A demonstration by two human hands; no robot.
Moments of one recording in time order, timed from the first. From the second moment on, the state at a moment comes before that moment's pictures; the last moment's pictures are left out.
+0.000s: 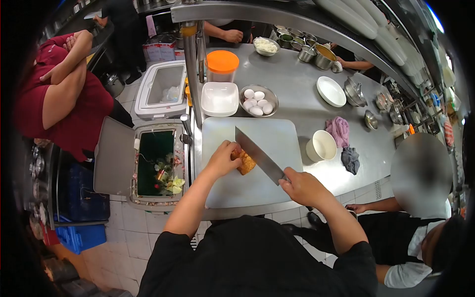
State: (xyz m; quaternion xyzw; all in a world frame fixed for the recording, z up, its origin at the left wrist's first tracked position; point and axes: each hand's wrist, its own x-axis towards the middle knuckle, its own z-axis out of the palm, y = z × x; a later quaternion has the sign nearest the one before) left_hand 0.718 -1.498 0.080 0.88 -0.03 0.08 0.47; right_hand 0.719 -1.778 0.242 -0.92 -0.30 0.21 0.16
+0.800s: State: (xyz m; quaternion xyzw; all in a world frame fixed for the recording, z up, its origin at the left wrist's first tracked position) left_hand 0.712 -1.512 0.091 0.88 0.02 0.09 0.46; right_hand 0.752 -1.740 0.265 -0.87 -0.26 0.39 0.13
